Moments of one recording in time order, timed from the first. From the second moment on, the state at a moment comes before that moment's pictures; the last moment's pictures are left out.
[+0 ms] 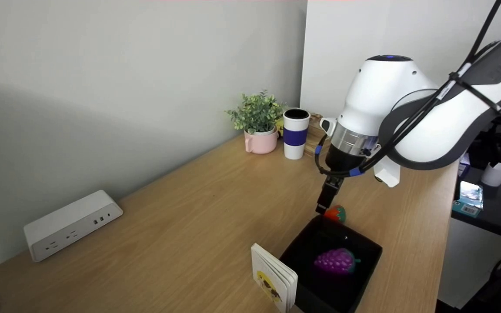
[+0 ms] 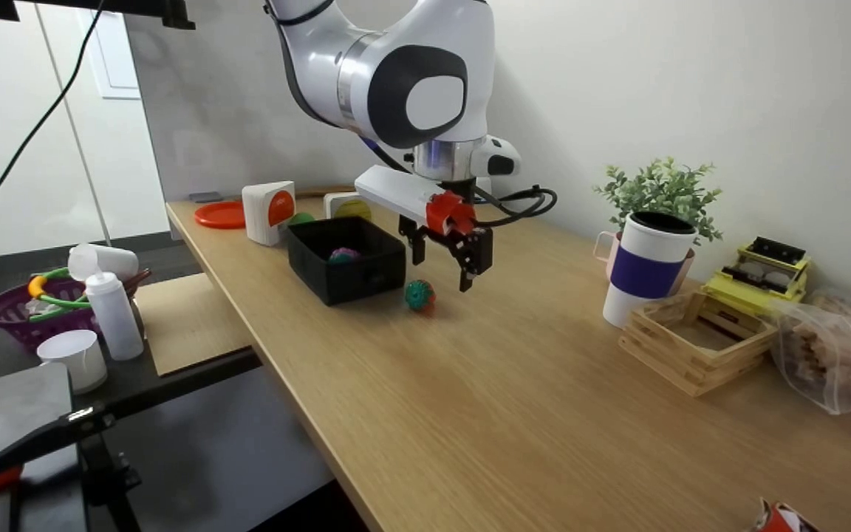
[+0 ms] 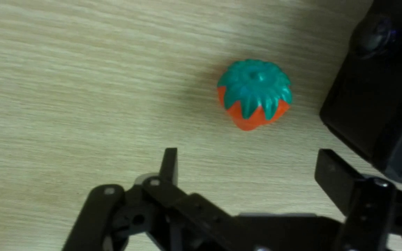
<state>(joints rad) 0.01 0.49 0.11 -2.10 0.04 2.76 -0.10</state>
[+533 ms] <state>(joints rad) 0.01 0.49 0.09 -2.10 0.04 2.74 -0.09</state>
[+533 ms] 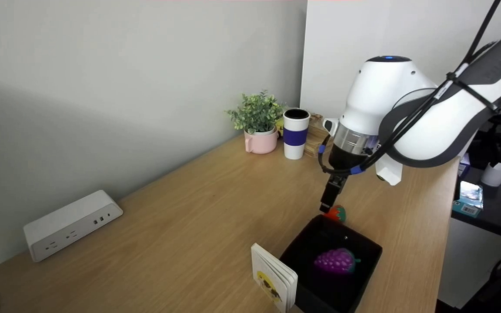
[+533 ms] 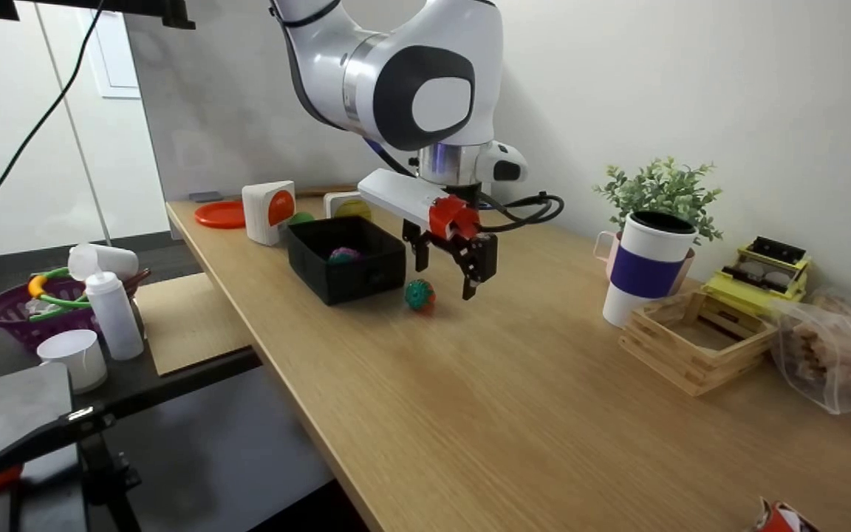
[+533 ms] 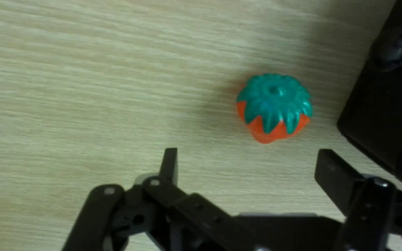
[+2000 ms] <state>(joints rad) 0.02 0.52 0.09 -2.10 0.05 2.66 -0.08</state>
